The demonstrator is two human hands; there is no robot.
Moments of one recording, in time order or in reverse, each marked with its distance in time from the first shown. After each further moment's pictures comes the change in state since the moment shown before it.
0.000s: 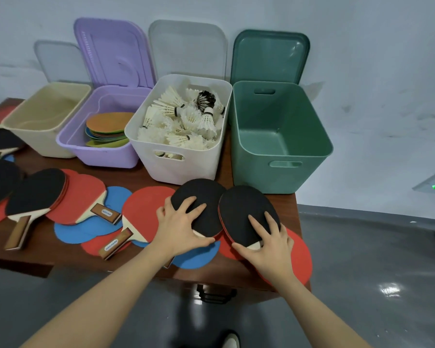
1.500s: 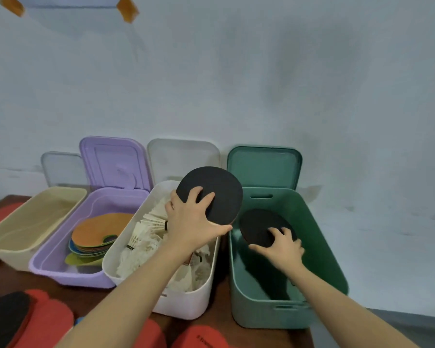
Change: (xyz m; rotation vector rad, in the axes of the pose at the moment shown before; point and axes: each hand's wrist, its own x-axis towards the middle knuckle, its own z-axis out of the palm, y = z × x) left_hand 0.226 0.039 -0.180 -0.021 0.358 -0.133; right_hand 0.285 -0.035 -0.113 -0.001 -0.052 0.155
